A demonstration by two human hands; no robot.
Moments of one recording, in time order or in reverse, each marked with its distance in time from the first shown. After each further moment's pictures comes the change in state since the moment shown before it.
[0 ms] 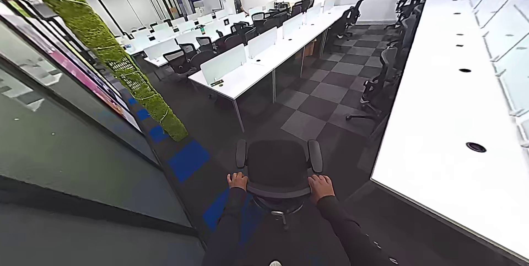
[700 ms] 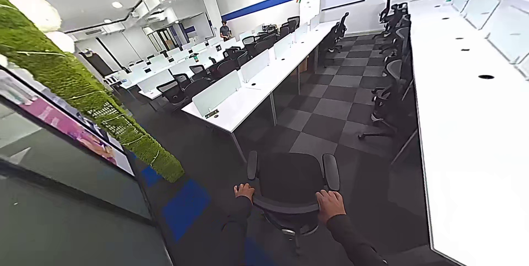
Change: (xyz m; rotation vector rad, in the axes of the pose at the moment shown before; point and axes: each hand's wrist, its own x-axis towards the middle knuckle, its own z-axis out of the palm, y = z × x) left_hand 0.291 0.031 -0.120 0.184 -0.086 0.109; right_hand 0.247 0.020 -0.044 0.055 0.064 0.100
